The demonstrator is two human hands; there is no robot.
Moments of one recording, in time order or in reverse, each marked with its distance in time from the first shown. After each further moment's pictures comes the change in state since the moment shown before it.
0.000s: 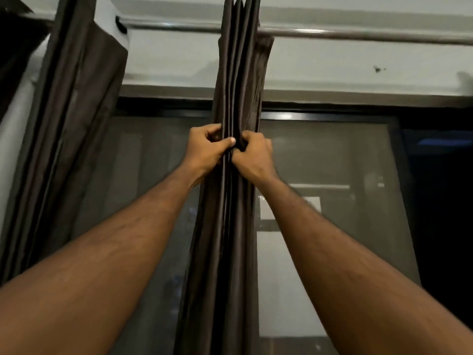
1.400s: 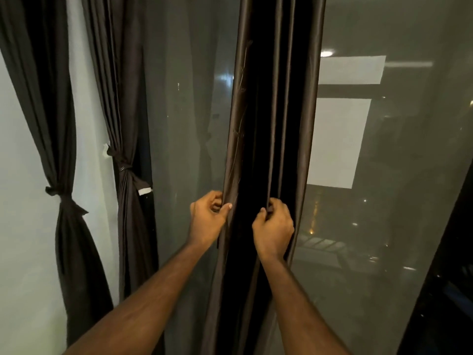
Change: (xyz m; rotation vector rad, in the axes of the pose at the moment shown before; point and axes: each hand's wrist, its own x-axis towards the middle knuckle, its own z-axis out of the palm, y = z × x) left_hand -0.437 -0.009 -0.039 0.588 0.117 -0.544; right_hand -0.434 0.041 0.024 -0.038 -0.027 0.507
